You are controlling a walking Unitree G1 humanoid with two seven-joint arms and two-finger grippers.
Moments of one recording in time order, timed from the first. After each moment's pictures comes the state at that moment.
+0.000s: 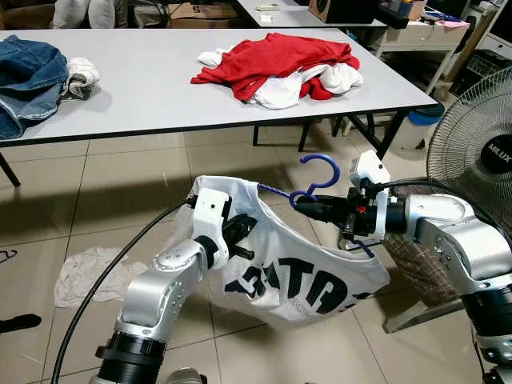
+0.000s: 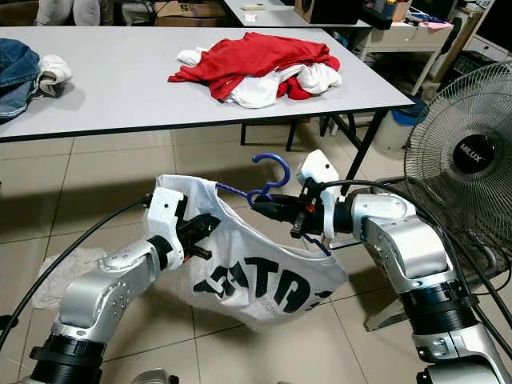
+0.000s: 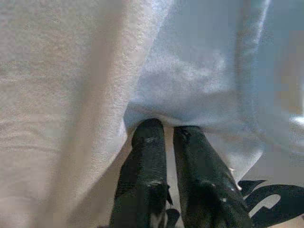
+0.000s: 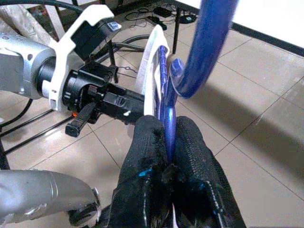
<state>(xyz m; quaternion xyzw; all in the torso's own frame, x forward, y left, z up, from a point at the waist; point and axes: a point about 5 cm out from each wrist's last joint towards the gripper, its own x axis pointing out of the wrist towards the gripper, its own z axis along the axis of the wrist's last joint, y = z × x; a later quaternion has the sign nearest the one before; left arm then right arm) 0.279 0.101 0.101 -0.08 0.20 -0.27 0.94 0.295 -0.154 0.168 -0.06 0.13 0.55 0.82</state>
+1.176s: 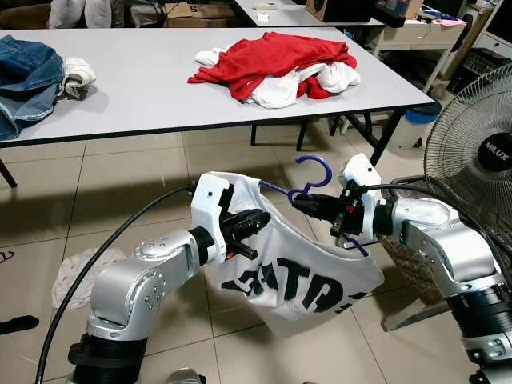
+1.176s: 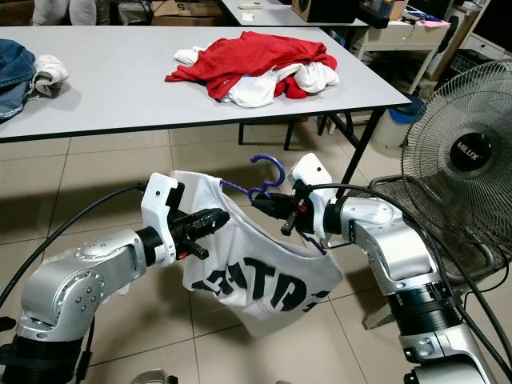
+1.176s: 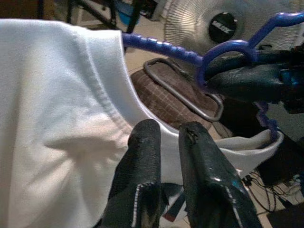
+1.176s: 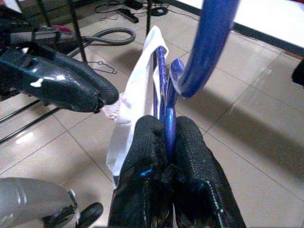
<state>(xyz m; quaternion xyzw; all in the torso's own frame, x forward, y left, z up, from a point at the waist) 0.265 0.101 0.144 -0.11 0.21 -0.35 0.91 0.304 -0.146 0.155 -0.08 0.14 0.49 0.86</state>
